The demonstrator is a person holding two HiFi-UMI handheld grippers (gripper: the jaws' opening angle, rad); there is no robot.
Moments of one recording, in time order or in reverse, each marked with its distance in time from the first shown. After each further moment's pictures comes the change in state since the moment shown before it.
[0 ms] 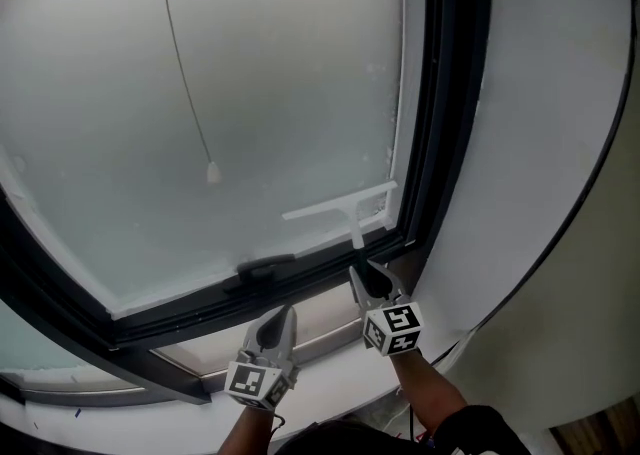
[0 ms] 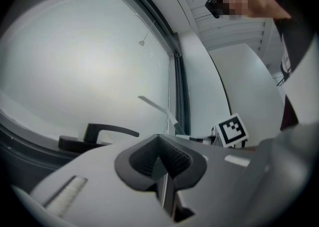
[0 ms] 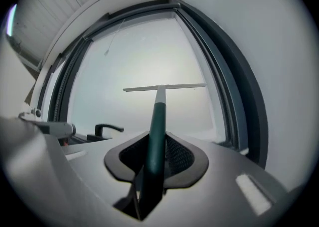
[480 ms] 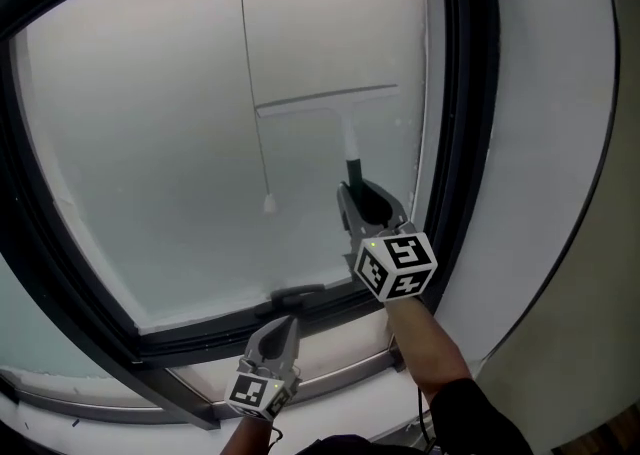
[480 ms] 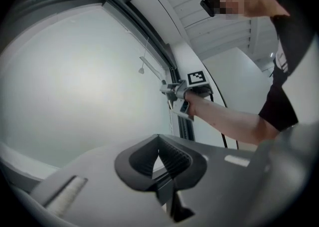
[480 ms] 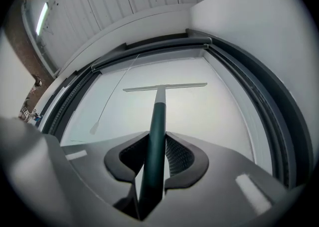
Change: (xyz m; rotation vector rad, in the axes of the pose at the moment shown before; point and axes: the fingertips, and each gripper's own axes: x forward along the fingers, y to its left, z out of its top) left arm -0.018 0.024 0.068 0.114 -0.103 -0.011; right arm 0.064 0.075 0.268 -0.109 -0.382 0.098
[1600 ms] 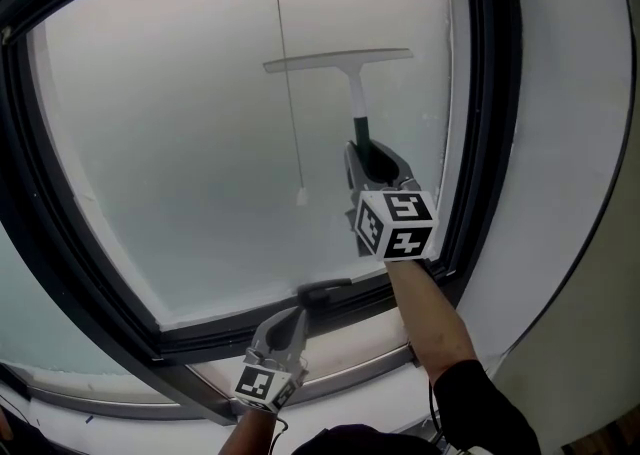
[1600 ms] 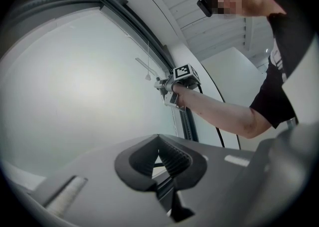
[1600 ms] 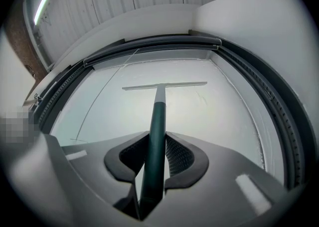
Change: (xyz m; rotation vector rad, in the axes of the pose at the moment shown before) left arm -0.013 0.027 0.015 0.049 -0.009 -0.010; right arm 0.056 0.014 0.033 -0.045 -0.004 -0.075
